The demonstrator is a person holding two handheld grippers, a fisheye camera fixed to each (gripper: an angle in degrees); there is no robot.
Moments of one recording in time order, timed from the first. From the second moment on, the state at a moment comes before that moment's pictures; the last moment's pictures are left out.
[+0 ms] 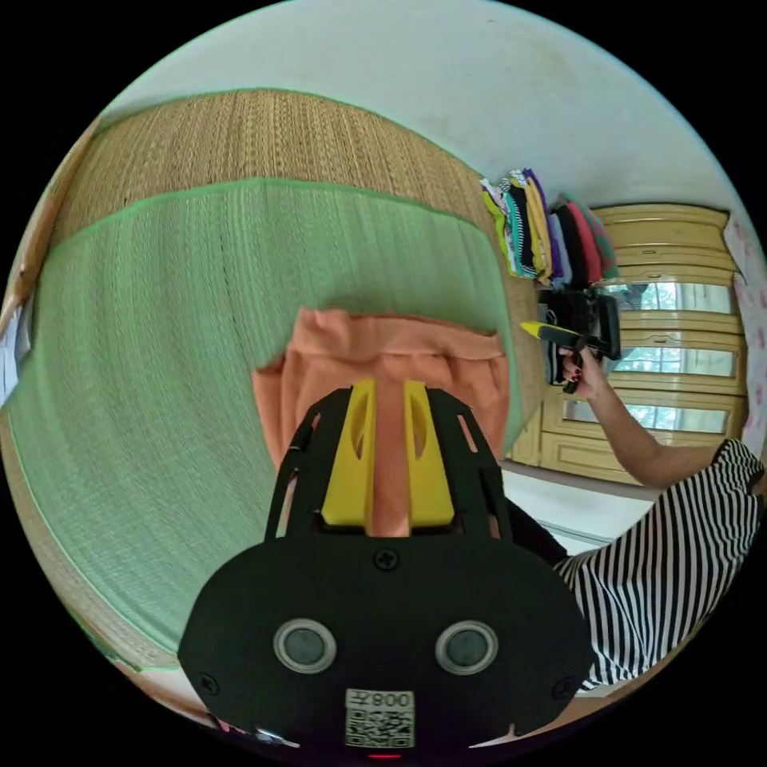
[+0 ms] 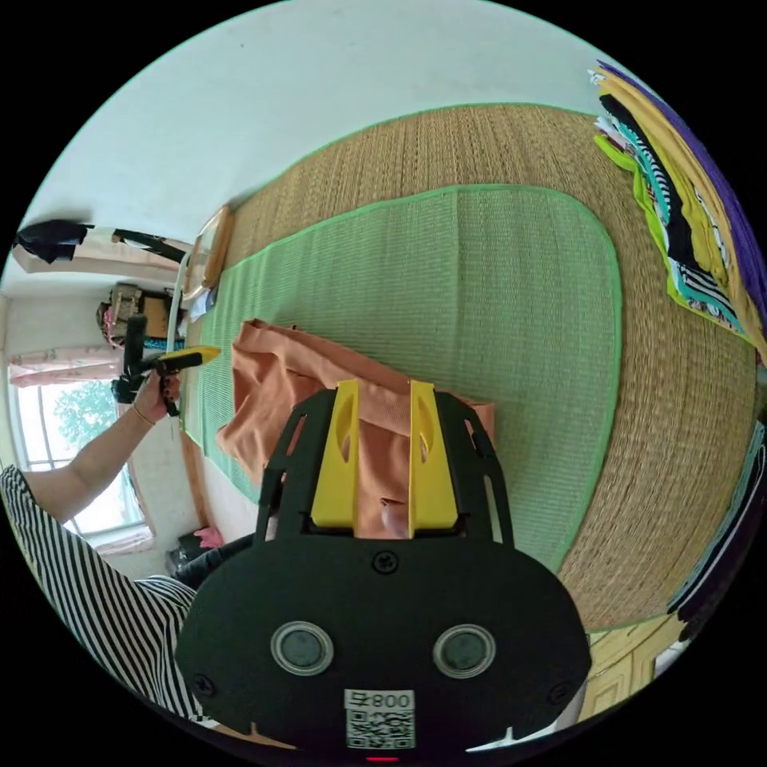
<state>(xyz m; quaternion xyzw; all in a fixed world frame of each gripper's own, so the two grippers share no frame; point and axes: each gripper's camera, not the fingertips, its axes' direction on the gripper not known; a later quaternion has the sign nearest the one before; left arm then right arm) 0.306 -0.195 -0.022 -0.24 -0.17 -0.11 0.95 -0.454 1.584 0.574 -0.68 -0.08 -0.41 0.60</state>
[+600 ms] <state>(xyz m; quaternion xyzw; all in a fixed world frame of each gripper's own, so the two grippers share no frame) 0.246 -0.133 0.074 -0.36 -0.09 -0.11 0.92 -0.514 1.569 0.464 -0.80 -0.17 -0.42 0.40</state>
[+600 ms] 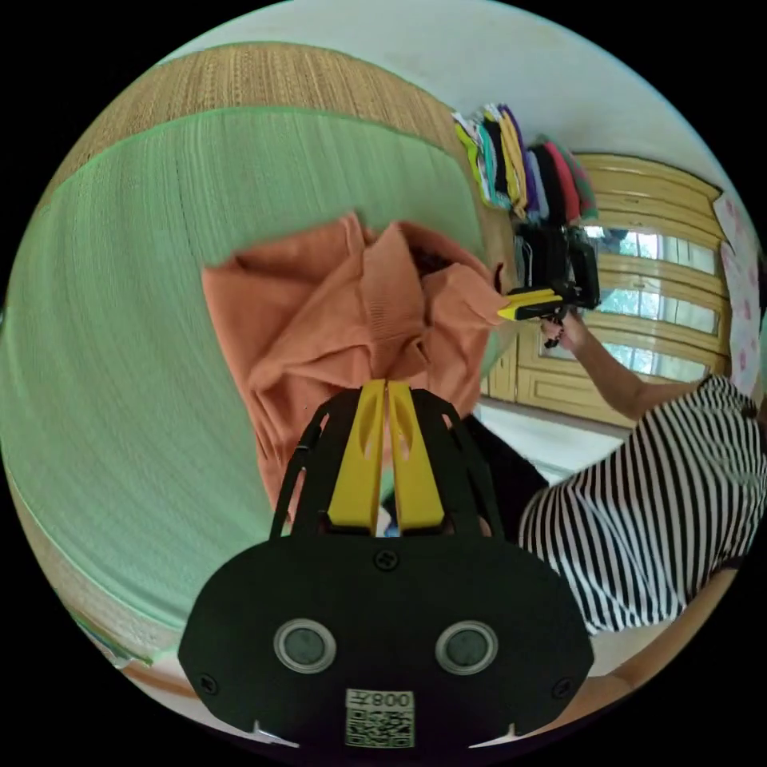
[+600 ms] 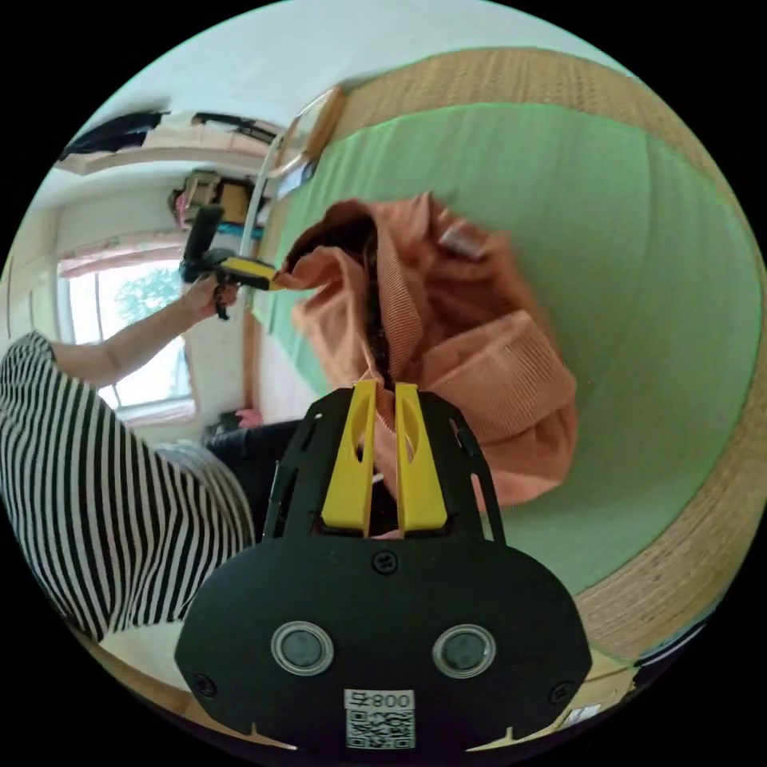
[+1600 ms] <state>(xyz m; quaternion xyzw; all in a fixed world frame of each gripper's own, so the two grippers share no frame) 0.027 -0.028 0.146 -0.22 -0.25 -0.20 0.92 -0.374 1.365 0.450 -0.65 0.02 -0.41 0.64</state>
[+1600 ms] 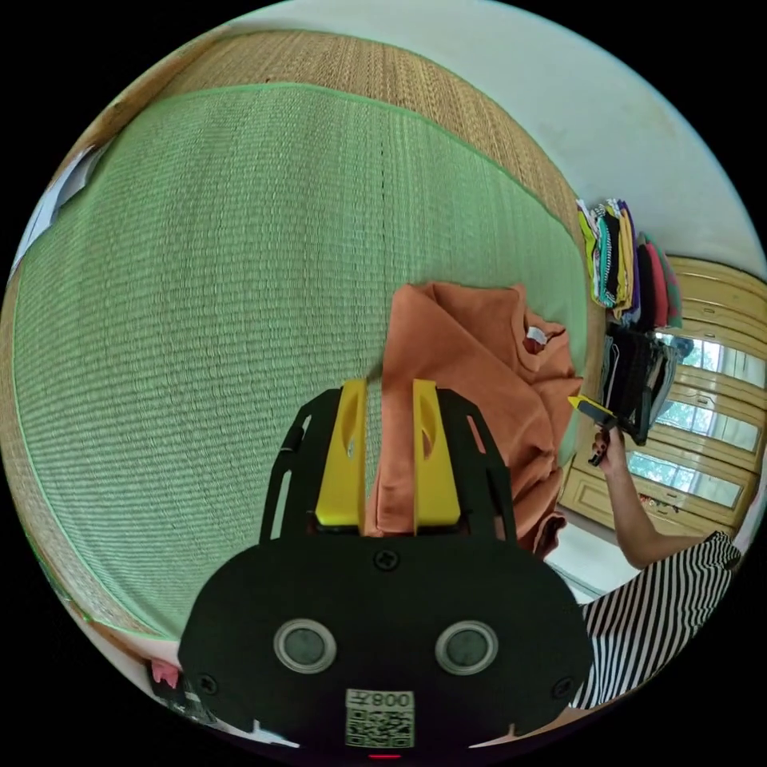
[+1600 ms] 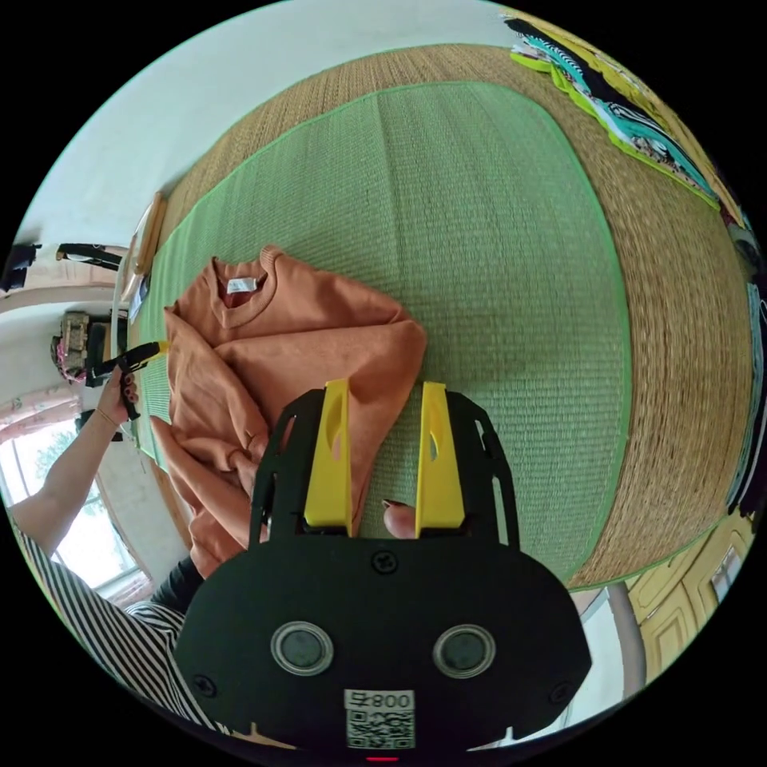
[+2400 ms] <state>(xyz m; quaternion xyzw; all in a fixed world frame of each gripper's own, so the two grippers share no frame) 0.114 0.188 0.025 0.00 -0.10 0.02 0.99 -0.321 1.094 0.145 -0.47 -0.21 -0.38 0.77</state>
